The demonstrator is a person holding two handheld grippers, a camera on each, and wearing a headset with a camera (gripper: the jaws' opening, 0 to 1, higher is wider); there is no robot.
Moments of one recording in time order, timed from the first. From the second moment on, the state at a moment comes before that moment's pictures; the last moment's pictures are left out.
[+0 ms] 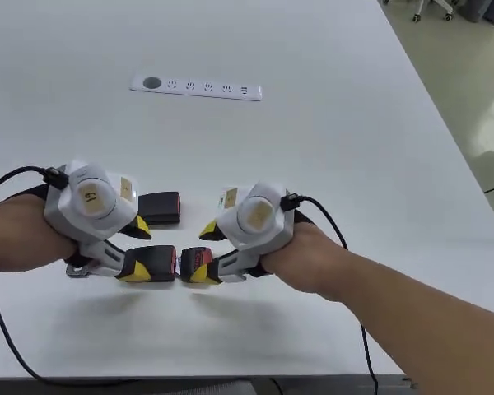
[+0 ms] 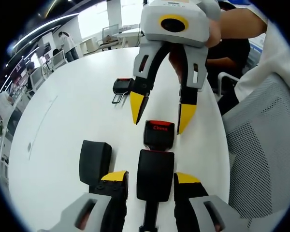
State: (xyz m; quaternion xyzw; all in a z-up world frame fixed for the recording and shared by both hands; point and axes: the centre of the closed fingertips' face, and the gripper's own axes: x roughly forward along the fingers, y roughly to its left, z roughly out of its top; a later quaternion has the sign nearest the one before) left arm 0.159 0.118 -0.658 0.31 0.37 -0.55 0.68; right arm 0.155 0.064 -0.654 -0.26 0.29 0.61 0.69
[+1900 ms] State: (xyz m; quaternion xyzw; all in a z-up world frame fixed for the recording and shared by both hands) left arm 0.250 0.117 -0.695 0.36 0.39 -0.57 0.63; right arm 0.255 -0.056 -0.689 -0.32 0.34 0.57 0.67
